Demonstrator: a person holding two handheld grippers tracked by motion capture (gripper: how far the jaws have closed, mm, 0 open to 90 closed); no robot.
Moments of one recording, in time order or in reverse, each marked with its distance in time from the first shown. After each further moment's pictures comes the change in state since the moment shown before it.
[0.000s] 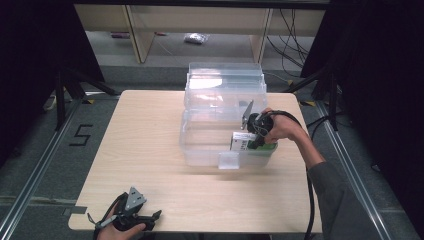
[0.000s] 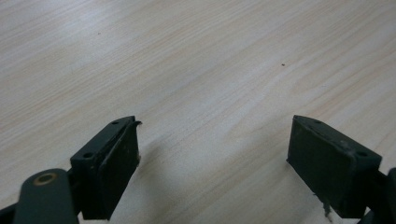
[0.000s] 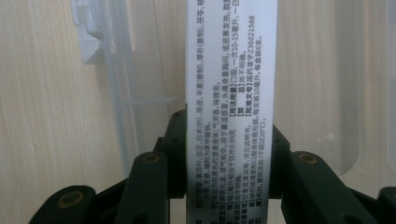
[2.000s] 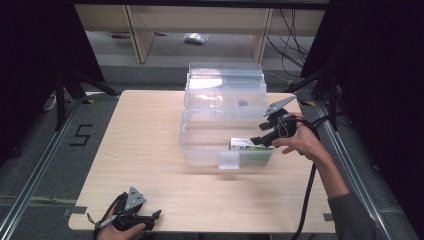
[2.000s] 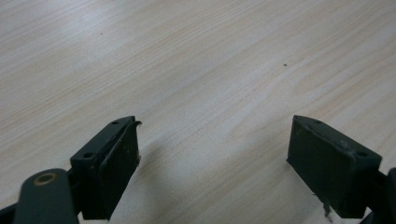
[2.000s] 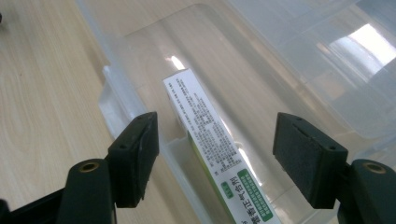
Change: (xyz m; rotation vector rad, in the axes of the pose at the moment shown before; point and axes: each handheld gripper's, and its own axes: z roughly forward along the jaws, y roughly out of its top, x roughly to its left) left arm 0.001 0.000 0.000 0.000 0.007 -0.001; right arm 0.044 -0.045 -0.047 -0.485 -0.140 0.455
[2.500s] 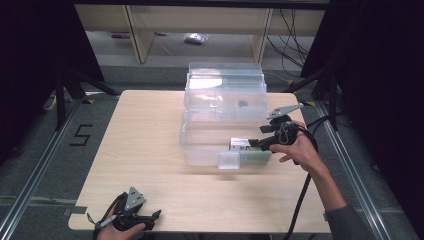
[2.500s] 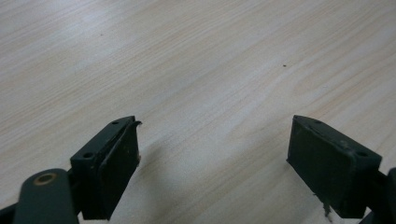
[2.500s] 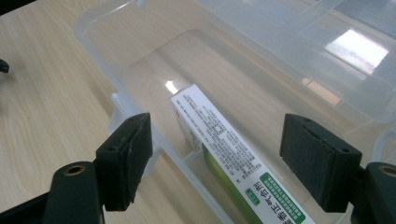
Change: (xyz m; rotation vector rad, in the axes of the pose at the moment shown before) left arm -0.001 0.000 0.002 -0.012 0.007 -0.017; right arm 0.014 -0.016 0.002 -0.138 -0.036 0.119
